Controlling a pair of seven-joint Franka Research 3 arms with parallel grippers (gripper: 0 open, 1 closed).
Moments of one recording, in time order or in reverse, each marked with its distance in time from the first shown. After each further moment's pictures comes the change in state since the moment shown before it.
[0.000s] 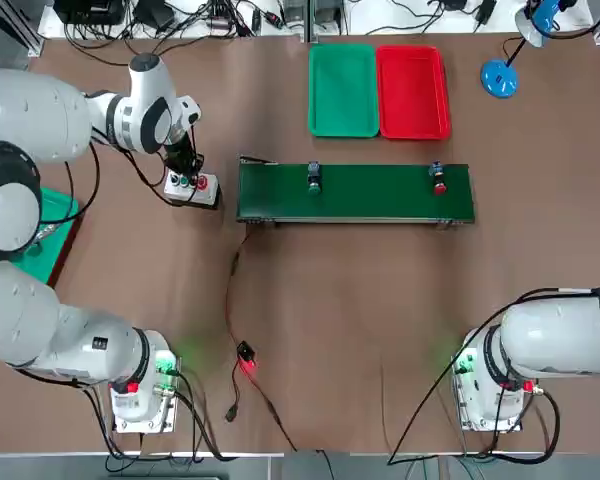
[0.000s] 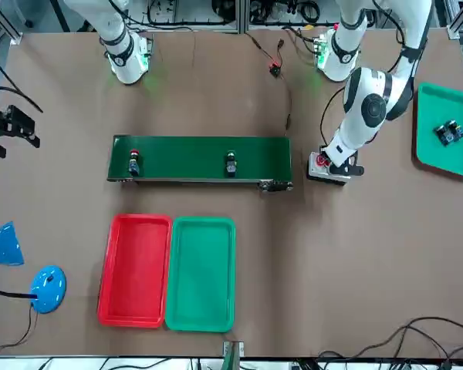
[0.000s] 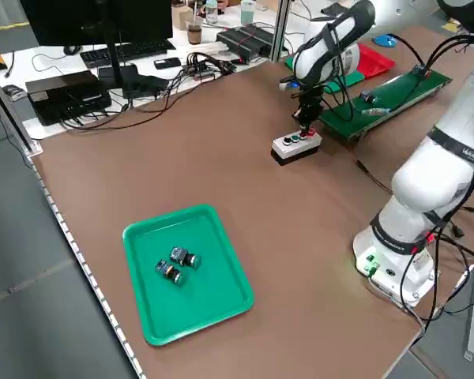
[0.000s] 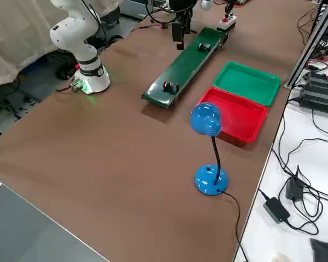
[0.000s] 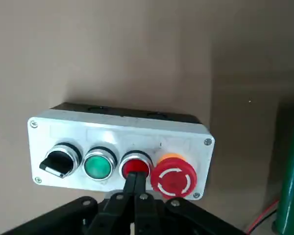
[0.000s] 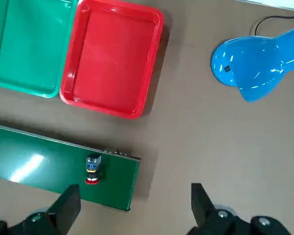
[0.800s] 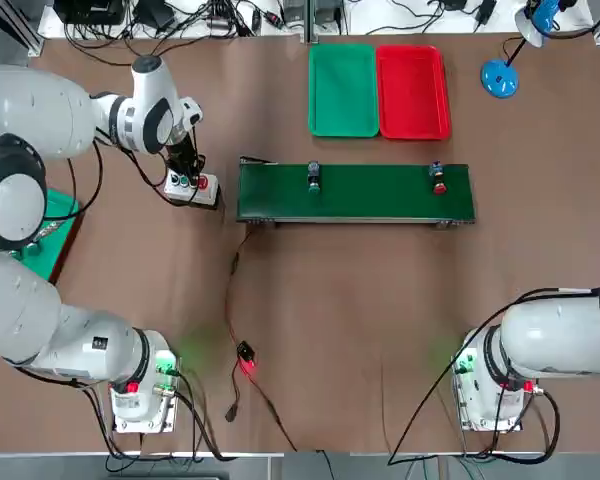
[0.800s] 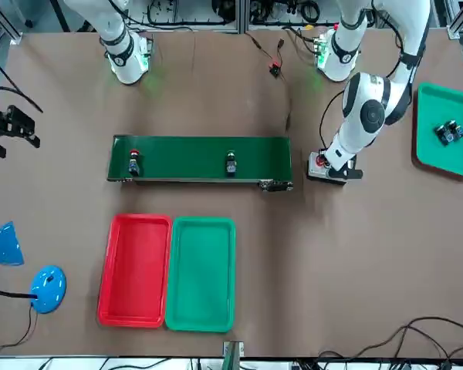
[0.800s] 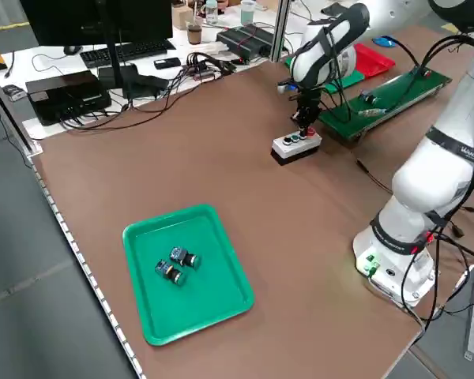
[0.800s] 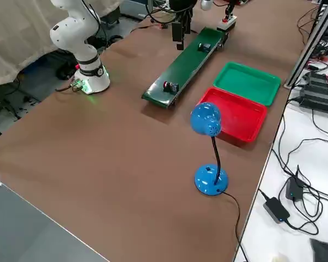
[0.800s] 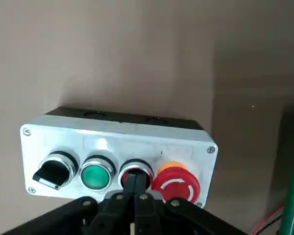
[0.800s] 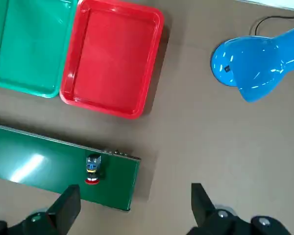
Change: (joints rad) left arm 0.004 0.036 0.000 0.017 0.000 0.014 0.000; right arm 0.000 0.000 0.000 0.000 0.000 0.000 0.000
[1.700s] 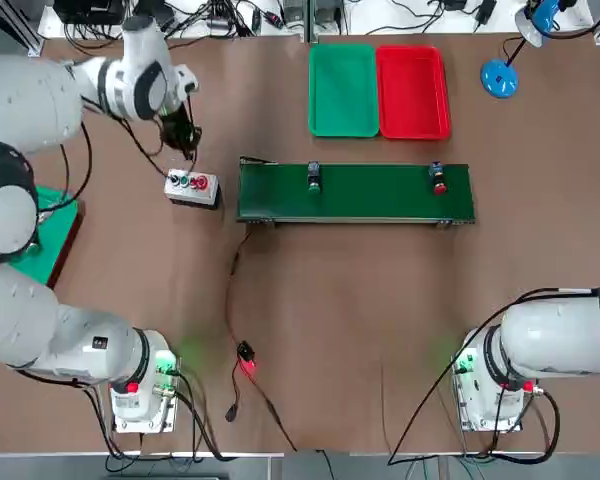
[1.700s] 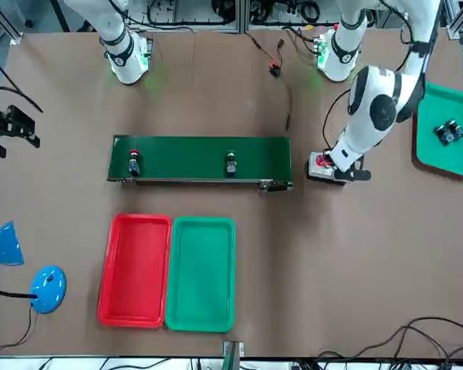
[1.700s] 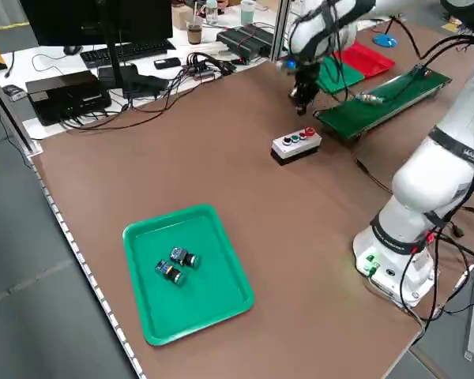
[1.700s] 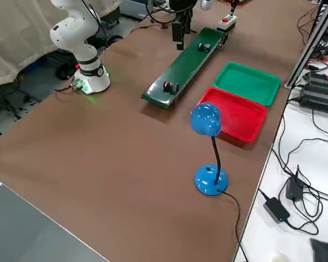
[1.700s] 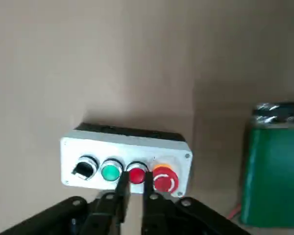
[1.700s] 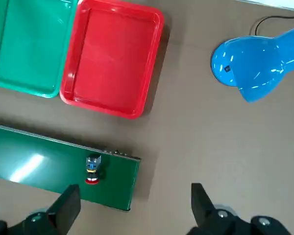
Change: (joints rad) left arm 0.006 -0.068 0.010 0.199 0.000 -0.207 0.000; right arm 0.000 0.000 0.000 0.000 0.000 0.000 0.000
